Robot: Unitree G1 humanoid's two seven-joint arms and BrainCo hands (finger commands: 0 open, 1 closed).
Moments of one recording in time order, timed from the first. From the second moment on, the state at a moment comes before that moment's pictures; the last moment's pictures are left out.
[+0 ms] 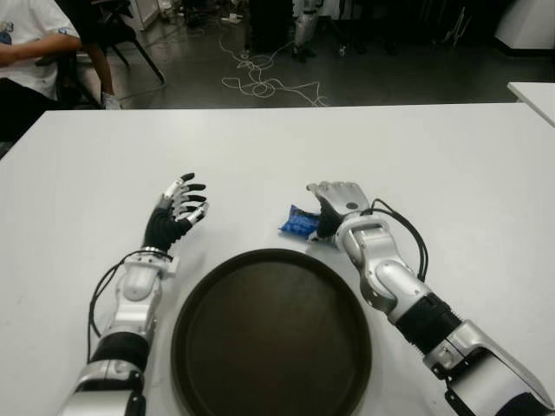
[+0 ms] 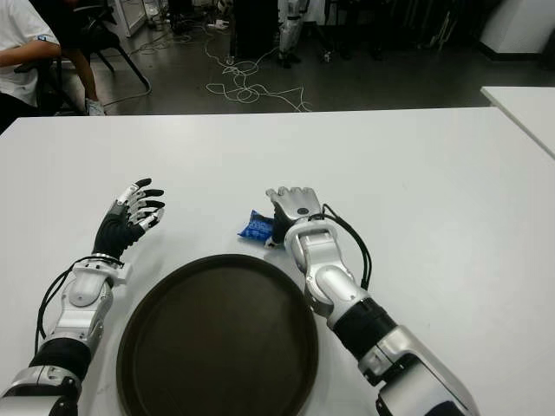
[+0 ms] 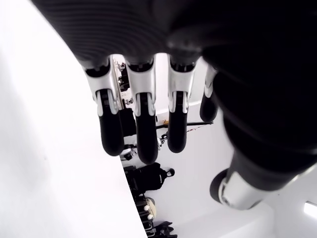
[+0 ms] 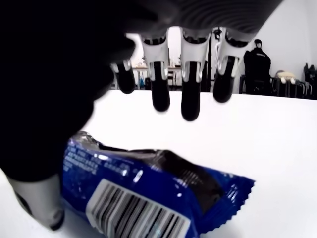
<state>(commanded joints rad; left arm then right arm) -0.37 0.16 0.07 0.85 0.04 -0.59 -0.07 -0.50 -0.16 0.60 0.37 -1.04 0.39 0.13</state>
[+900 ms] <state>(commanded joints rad) -0.37 0.16 0.06 0.85 0.05 -0.61 -0.07 -0.50 -0.11 0.63 0.51 -1.01 0.31 -0.02</state>
